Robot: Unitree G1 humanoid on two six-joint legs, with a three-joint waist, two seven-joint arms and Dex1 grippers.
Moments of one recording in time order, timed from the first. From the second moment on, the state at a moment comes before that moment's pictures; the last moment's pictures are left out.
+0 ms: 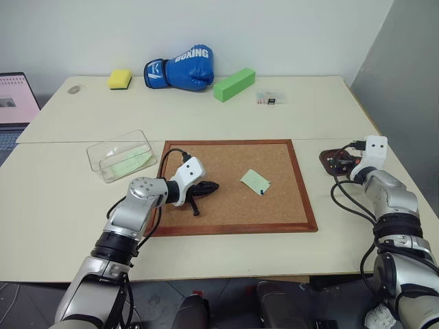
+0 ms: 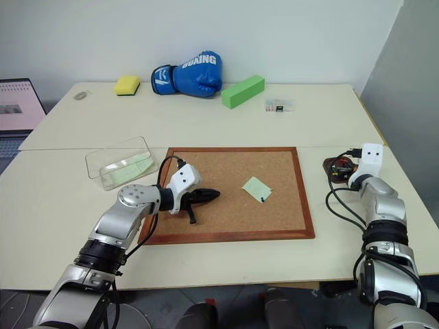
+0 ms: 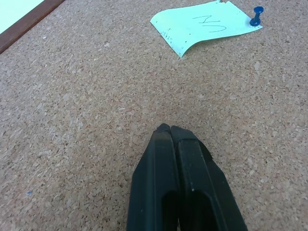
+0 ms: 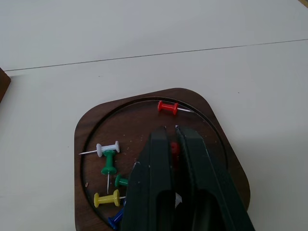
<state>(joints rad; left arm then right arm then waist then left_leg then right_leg) -0.52 0.53 -0.19 0.22 -0.09 0.30 -0.97 -0.69 -0.48 -0.29 0.66 0.19 0.41 0.29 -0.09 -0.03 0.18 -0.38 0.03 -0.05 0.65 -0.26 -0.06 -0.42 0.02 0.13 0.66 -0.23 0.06</state>
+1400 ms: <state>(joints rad) -0.53 0.52 -0.19 0.24 -0.09 0.29 -0.97 -0.39 -0.53 0.07 -0.12 0.31 0.47 0.78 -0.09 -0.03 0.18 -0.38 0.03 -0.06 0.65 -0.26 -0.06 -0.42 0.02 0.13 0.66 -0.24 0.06</state>
